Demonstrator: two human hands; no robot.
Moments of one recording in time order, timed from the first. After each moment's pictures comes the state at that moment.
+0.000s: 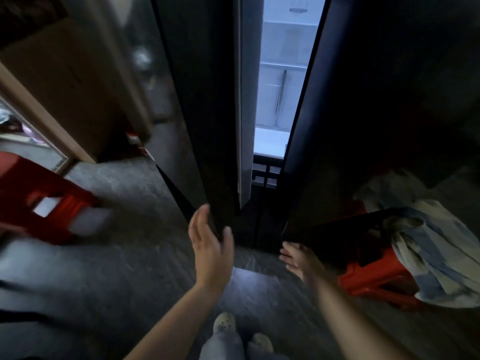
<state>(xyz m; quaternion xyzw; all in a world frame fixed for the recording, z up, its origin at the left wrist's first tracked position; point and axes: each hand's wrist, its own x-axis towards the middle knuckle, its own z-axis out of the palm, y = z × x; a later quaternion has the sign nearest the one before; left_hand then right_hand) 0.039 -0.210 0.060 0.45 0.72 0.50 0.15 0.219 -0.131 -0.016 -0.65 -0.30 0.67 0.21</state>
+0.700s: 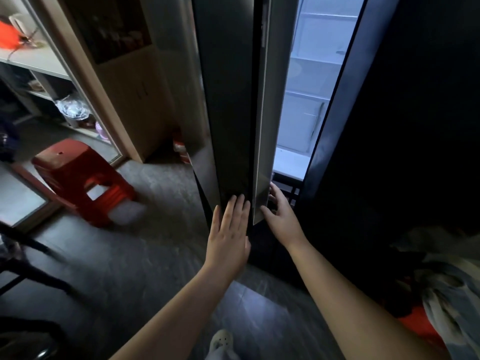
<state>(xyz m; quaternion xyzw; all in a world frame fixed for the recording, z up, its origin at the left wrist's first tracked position) 0.036 -0.202 0.077 0.61 0.78 0.08 -0.12 0.140 -0.087 0.087 -0.38 -0.71 0.52 0.30</state>
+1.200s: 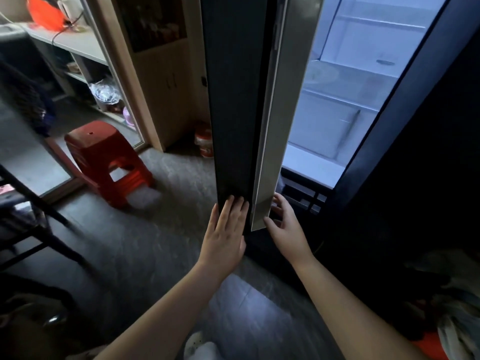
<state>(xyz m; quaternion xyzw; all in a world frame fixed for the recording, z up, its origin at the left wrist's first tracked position) -0.005 -0.250 0.072 0.59 0.79 0.09 -0.14 0.118 -0.136 0.086 -0.33 -0.73 0.52 0.29</state>
